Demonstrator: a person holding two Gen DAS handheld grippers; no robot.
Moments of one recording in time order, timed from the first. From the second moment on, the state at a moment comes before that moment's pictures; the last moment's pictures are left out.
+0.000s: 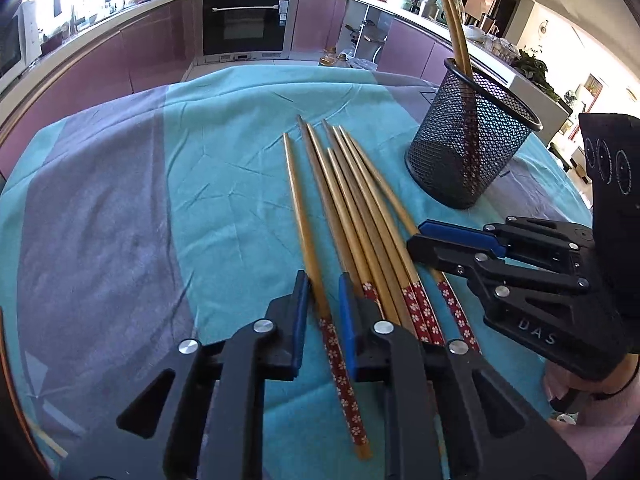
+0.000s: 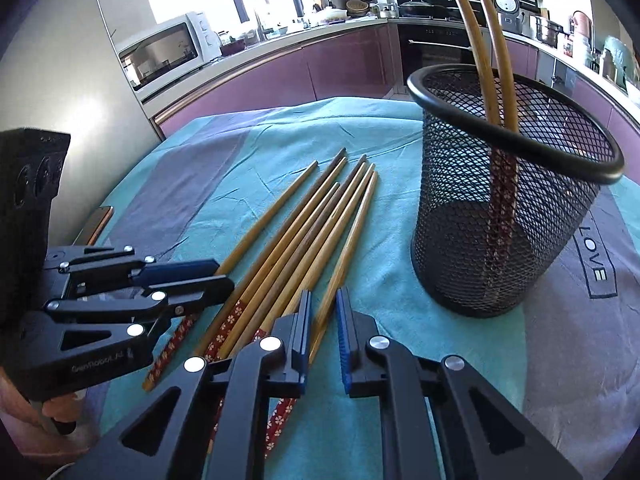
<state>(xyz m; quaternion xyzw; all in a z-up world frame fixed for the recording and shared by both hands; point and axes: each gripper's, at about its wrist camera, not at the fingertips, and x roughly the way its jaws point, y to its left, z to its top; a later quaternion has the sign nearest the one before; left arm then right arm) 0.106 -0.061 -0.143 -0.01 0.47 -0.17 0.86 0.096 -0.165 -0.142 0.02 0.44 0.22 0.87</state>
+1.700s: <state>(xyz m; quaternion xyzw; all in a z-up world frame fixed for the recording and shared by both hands) 0.096 -0.032 -0.038 -0.07 0.38 -0.24 0.89 0.055 -0.226 -0.062 0.09 0.33 0.26 0.90</state>
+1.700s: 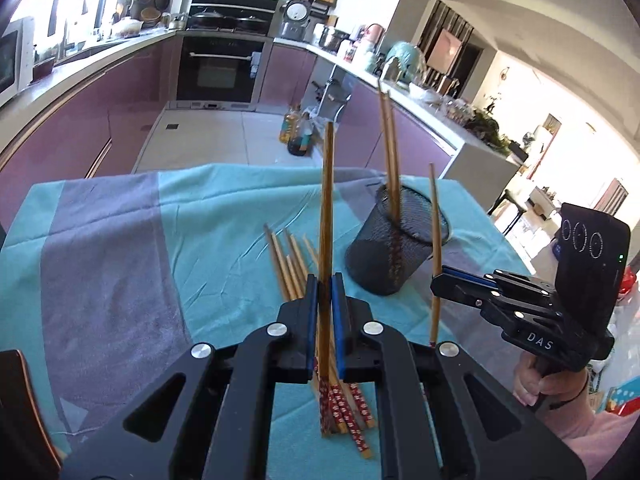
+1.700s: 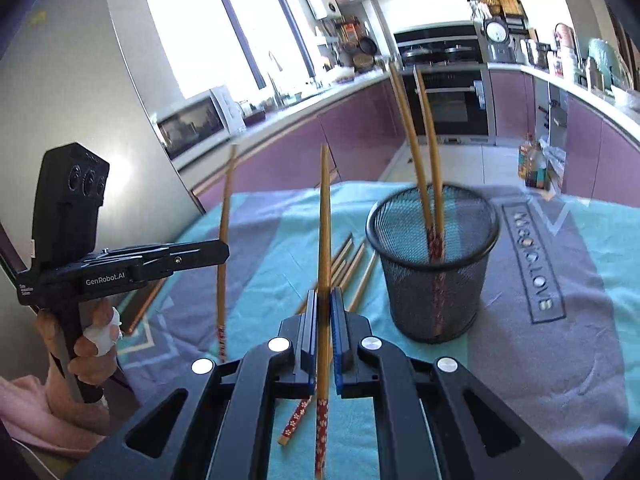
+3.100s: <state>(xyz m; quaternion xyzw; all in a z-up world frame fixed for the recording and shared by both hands) 0.179 -0.149 0.042 -0.01 0.32 -0.29 0.90 0.114 -0.272 -0.003 0.03 0.29 0.20 0.94</state>
